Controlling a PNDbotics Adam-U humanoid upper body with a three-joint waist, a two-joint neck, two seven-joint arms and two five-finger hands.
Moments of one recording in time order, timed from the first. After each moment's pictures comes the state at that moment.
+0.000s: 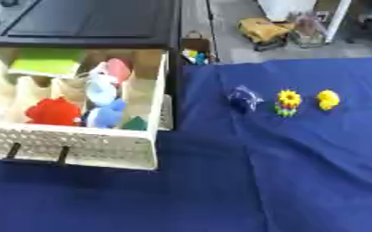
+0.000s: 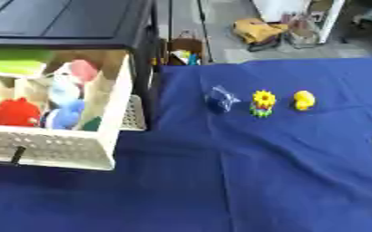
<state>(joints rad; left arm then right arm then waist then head) -0.20 0.32 0.27 -1.99 0.66 -0.90 -0.01 -0.44 -0.38 -0.21 -1.98 0.02 -0.75 -0.23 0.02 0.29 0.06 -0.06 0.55</state>
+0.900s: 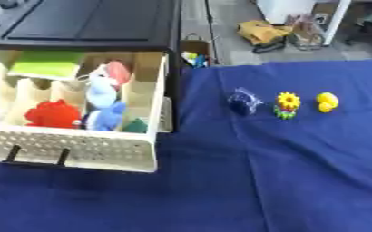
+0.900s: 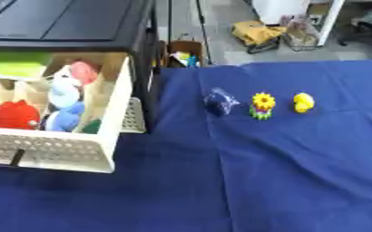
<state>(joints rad) -0.20 0.32 0.27 -1.99 0.70 -0.89 -0.04 -0.53 -0.51 -0.18 -1.98 0.04 -0.66 -0.28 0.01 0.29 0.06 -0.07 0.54</state>
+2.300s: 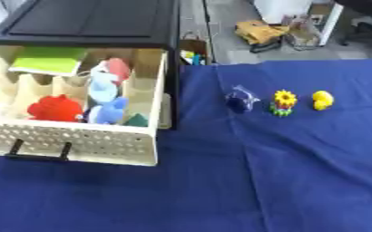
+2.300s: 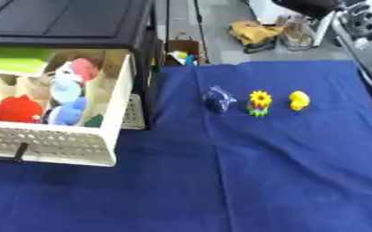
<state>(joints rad) -0.18 0.34 0.25 -1.99 0.72 -0.89 -0.07 -1.01 -0.79 0.27 -1.48 0.42 -0.31 0.06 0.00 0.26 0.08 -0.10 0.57</state>
